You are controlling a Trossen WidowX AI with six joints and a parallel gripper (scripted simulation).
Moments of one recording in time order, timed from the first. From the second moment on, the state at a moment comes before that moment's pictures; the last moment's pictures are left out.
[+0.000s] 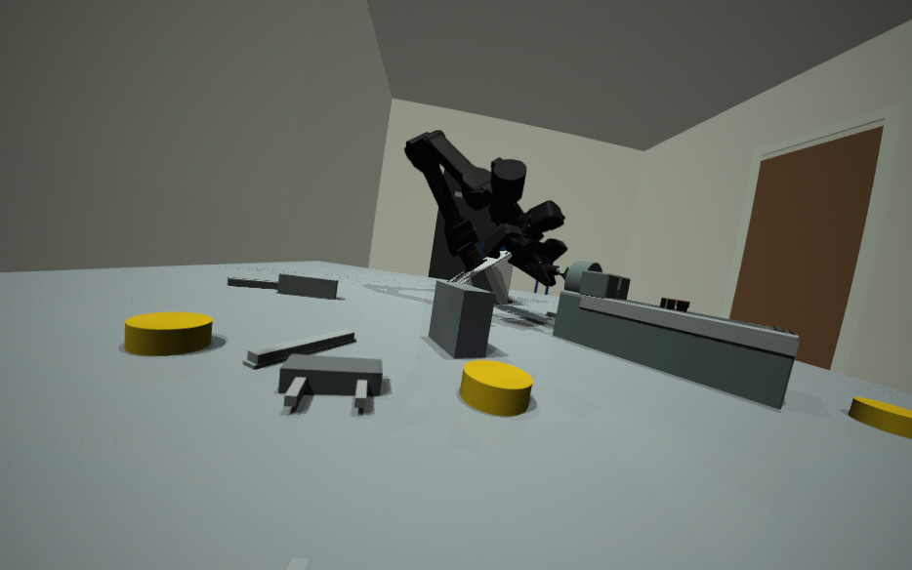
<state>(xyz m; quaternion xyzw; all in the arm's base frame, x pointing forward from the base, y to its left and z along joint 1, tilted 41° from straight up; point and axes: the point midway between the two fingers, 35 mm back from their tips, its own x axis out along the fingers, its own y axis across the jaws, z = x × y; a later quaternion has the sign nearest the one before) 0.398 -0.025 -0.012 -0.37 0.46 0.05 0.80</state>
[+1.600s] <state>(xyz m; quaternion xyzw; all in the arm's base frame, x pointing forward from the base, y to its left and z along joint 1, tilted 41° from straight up) 0.424 0.055 0.072 -0.35 0.47 0.04 0.81</state>
